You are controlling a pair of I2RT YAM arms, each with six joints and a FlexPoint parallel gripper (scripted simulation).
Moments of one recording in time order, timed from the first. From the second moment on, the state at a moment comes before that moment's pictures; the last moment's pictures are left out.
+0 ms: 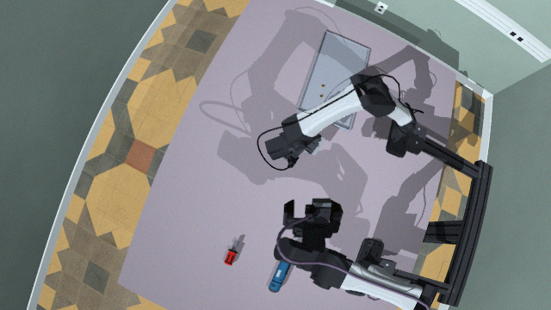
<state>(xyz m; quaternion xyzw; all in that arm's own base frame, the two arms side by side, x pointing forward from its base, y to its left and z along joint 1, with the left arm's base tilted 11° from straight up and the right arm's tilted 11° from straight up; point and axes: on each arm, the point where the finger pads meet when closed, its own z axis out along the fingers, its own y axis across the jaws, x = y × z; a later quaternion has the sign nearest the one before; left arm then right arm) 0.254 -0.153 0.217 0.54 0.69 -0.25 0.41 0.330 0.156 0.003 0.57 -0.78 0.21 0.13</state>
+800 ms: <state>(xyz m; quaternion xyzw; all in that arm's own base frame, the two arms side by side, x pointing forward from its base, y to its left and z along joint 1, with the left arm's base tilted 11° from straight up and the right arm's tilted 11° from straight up) 0.254 -0.153 0.217 0.54 0.69 -0.25 0.41 0.321 0.158 0.035 0.57 -0.78 0.21 0.13</state>
